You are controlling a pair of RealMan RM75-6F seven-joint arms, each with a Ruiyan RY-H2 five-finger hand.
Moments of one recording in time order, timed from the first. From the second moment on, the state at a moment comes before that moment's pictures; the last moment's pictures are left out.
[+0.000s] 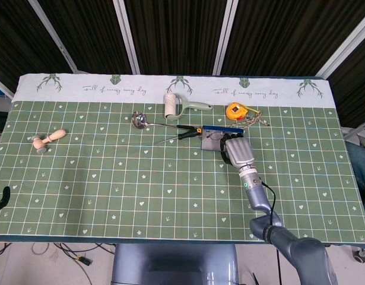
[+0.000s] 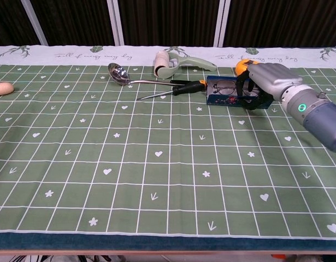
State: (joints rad) left arm -0.05 -1.16 -0.16 -1.71 1.31 1.57 0.14; right arm 0.79 -2.01 0.25 -0.51 -1.35 0.99 0.10
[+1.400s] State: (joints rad) left arm -0.05 -1.16 -0.16 -1.71 1.31 1.57 0.13; right arm 0.67 -1.61 0.22 -1.39 -1.18 0.98 -0.25
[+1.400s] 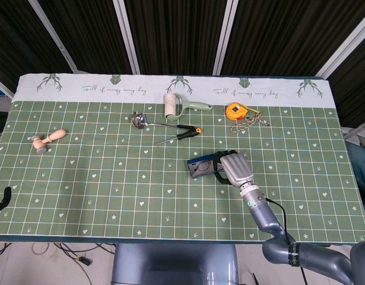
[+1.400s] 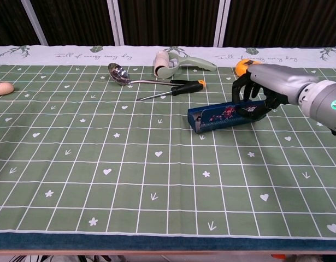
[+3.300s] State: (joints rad) left arm -0.05 -1.16 -0.16 -1.71 1.32 1.57 0.13; right arm 0.91 -1.69 0.30 -1.22 -0.79 0.78 -0.41
